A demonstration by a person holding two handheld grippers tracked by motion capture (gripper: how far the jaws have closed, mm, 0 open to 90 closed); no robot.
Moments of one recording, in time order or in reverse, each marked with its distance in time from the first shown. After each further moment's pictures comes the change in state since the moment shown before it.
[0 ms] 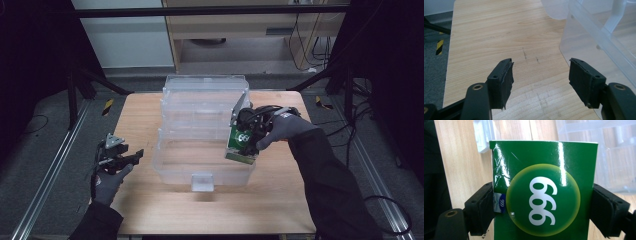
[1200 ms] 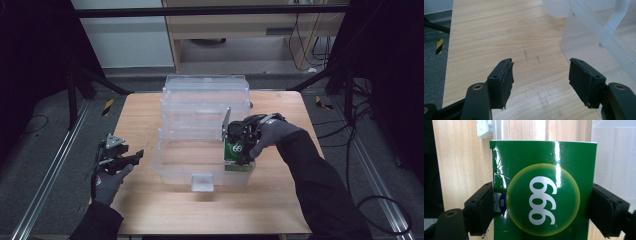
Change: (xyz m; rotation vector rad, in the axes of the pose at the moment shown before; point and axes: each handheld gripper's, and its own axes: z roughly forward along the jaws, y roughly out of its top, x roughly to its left) left arm 0.001 -0.001 0.002 0.008 -0.001 -0.001; right arm 0.004 0.008 0.046 0.100 0.066 -0.132
